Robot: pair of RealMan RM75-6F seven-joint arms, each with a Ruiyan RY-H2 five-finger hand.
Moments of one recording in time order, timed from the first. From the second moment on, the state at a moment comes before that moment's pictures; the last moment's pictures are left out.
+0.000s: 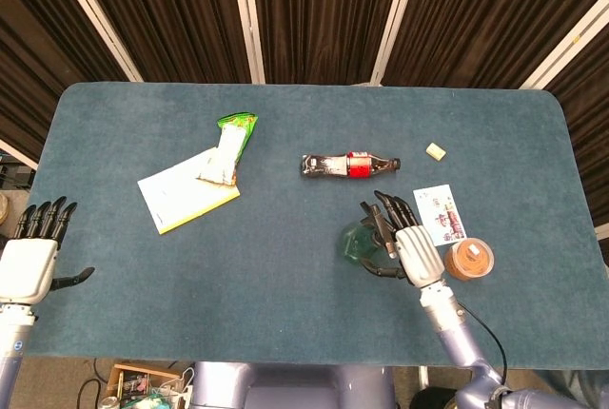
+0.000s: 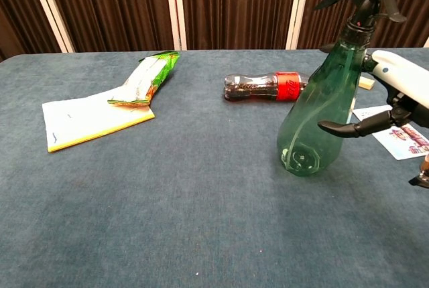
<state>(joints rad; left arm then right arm) -0.18 -1.22 -0.06 -1.52 1.43 1.41 0.21 0.44 -1.59 0.10 -1.44 -1.49 1.26 0.14</state>
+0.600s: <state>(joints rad) -0.18 -1.22 -0.06 -1.52 1.43 1.40 0.20 0.46 -1.52 0.14 -1.52 -1.46 1.24 0.03</state>
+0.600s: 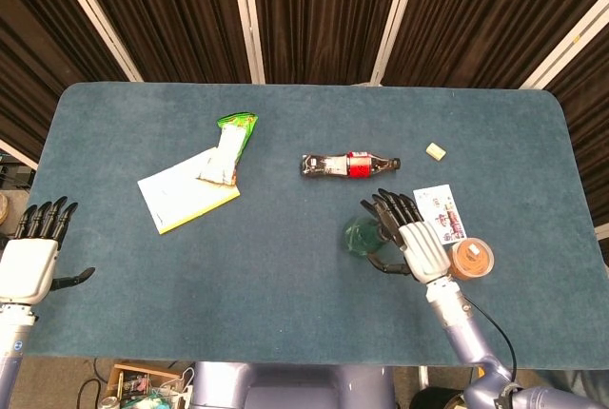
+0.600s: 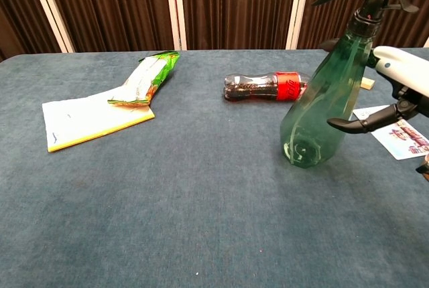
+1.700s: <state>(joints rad) -0.18 -1.22 -0.06 -1.52 1.43 1.41 0.20 0.46 -1.40 0.18 -1.69 -1.39 1.23 -0.13</state>
